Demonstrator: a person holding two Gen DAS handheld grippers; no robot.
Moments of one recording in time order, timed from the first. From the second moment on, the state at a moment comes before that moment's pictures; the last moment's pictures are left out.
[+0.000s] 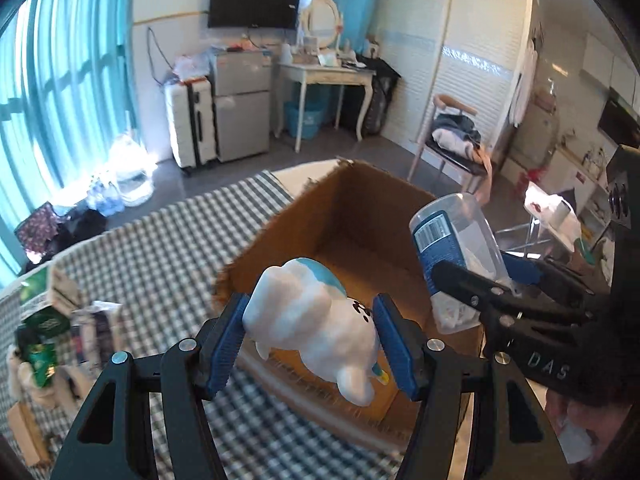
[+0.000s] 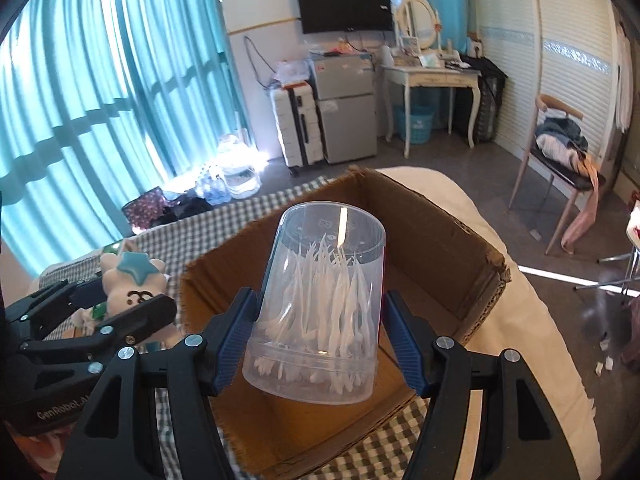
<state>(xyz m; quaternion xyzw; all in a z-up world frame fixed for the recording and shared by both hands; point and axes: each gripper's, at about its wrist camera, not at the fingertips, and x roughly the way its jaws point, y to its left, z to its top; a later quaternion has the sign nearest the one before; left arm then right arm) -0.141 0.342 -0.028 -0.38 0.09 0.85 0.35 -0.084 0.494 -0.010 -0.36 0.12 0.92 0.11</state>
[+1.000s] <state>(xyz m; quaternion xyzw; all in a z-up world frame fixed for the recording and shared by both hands) -0.061 0.130 0.051 -0.28 0.09 0.95 0.09 -0.024 0.344 0.055 -0.23 0.10 0.97 0.01</state>
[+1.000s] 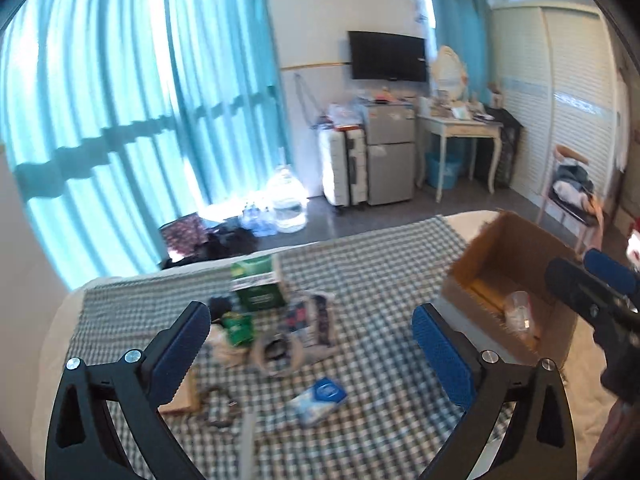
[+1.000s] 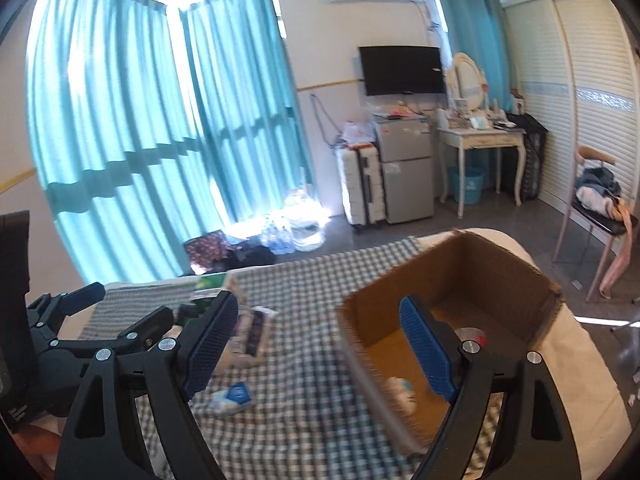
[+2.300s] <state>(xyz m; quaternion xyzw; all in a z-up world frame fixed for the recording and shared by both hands) -0.149 -0.075 -0.176 -0.44 -0.08 0.89 -0.04 -0.142 0.193 -0.169 -0.39 0.01 0.92 -0.08</state>
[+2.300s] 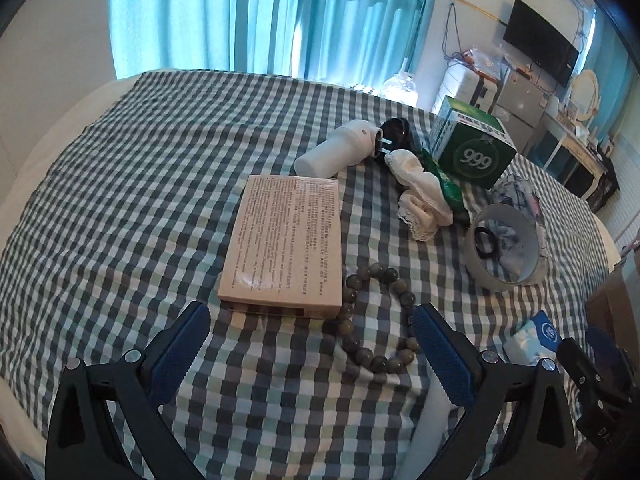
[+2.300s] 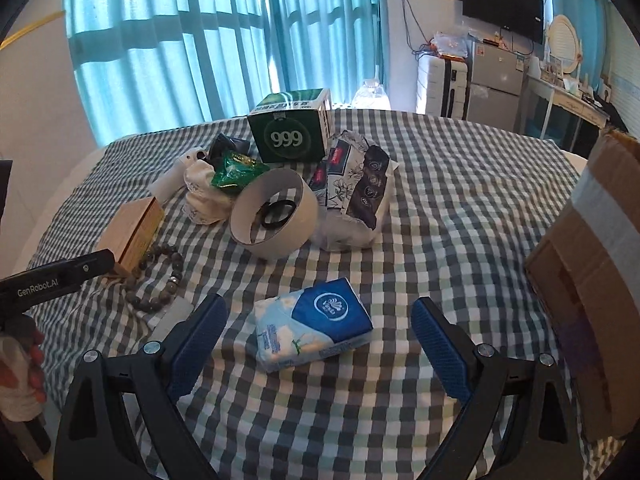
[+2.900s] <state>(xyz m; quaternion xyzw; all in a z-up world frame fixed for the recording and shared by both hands) -0.191 -0.095 -0.202 -0.45 -0.07 0.89 -0.06 -0.175 0.170 -0.220 -0.44 -0.04 0.89 -0.09</state>
